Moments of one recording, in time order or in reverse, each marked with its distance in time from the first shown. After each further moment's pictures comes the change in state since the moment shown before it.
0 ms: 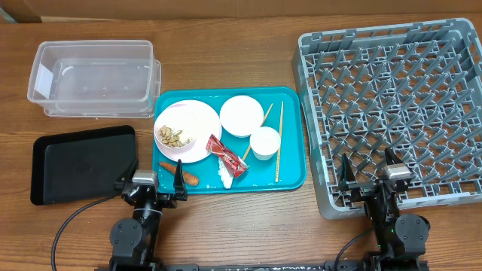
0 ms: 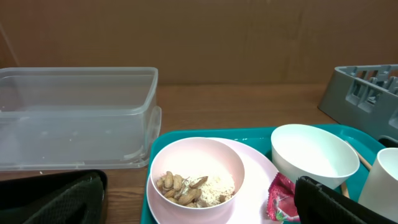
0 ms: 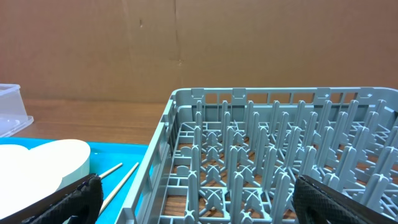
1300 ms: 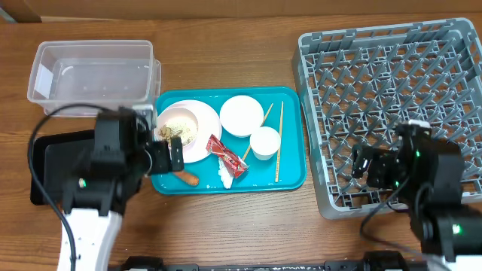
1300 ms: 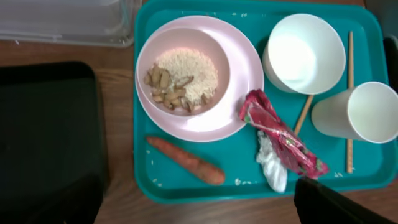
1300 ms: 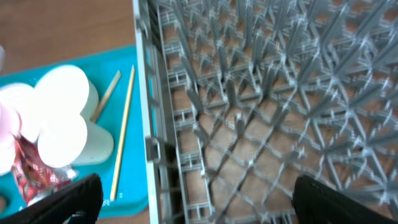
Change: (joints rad) left arm 0.000 1.045 1.067 -0.926 0.063 -0.102; right arm 0.000 0.782 0.907 -0.924 0.035 0.183
